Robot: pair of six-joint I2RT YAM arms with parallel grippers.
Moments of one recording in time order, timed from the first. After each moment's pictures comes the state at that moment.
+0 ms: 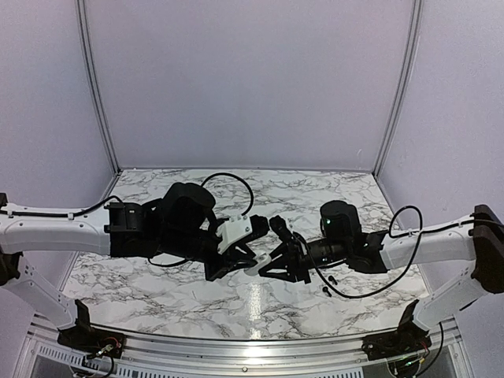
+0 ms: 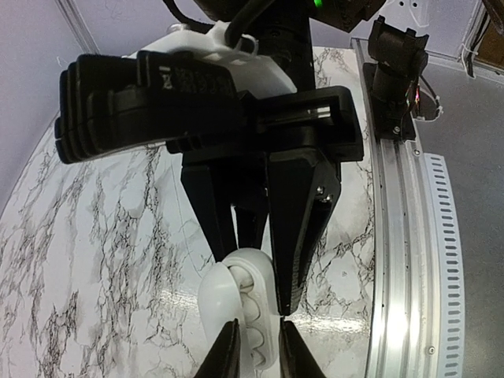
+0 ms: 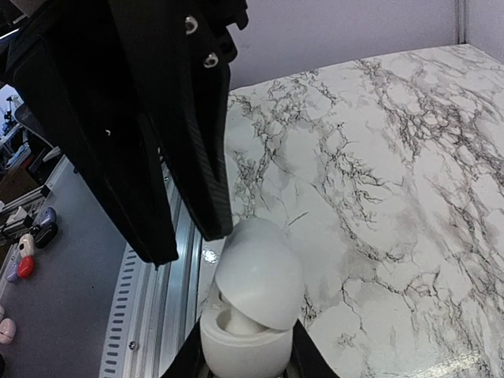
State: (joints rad) left arm -1.17 1.44 1.10 -0.28 0.14 0.22; right arm 0.87 1.40 0.64 0.35 -0.76 0.03
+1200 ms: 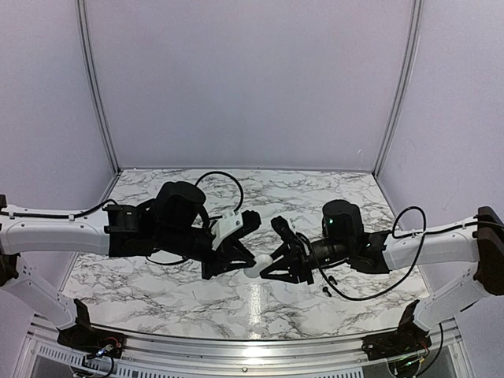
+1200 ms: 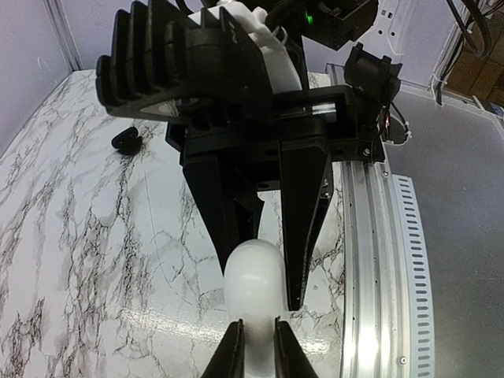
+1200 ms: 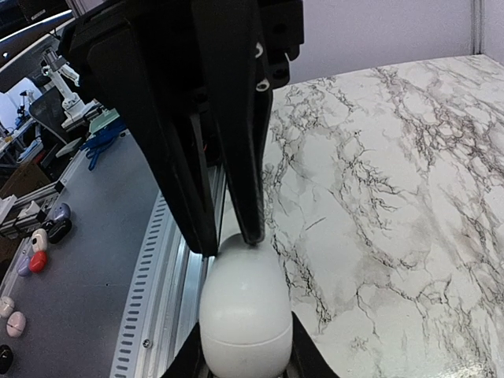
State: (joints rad) left arm -1.11 1.42 1.02 -0.17 0.31 0.15; right arm 0.88 1.37 0.64 0.35 -0.80 0.03
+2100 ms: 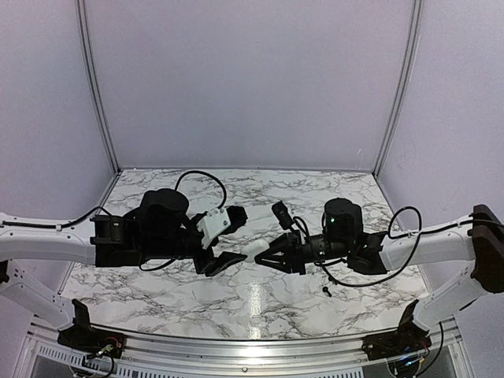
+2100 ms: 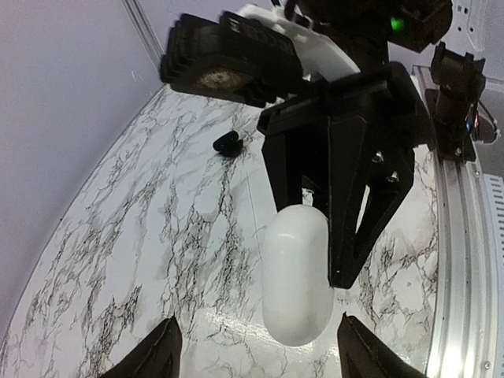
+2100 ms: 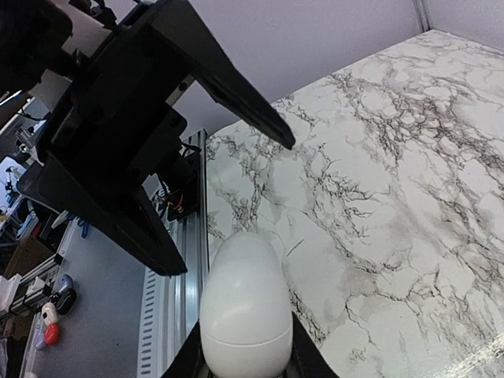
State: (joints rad) left arm -1.13 1.31 0.90 -0.05 -0.01 0.25; right arm 0.88 1.40 0.63 0.49 -0.68 0.32
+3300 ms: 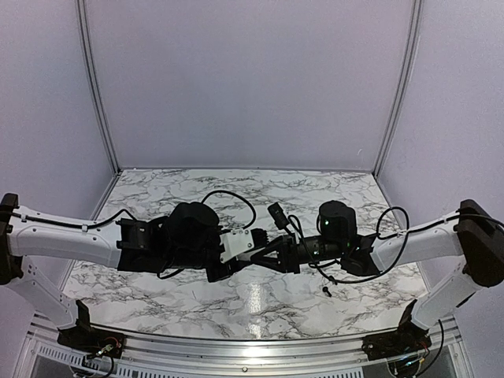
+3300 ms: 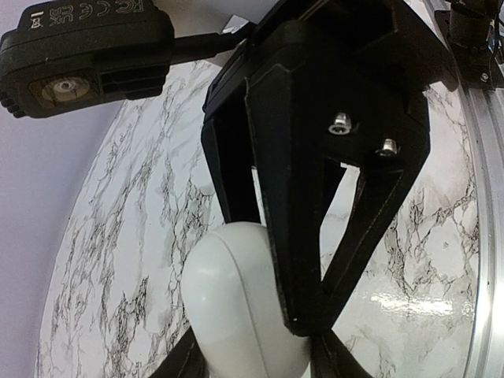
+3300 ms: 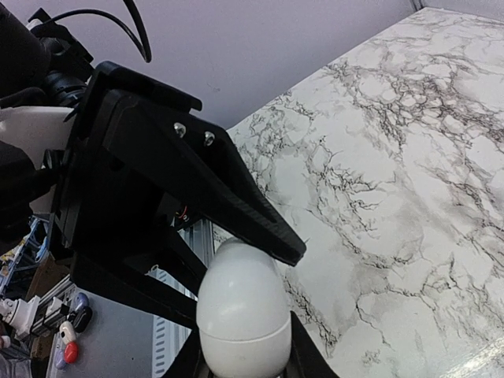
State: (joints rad) left arm -1.19 1.48 0.98 -0.11 -0.14 0.40; right arm 0.88 1.49 0.64 0.59 -0.68 0.45
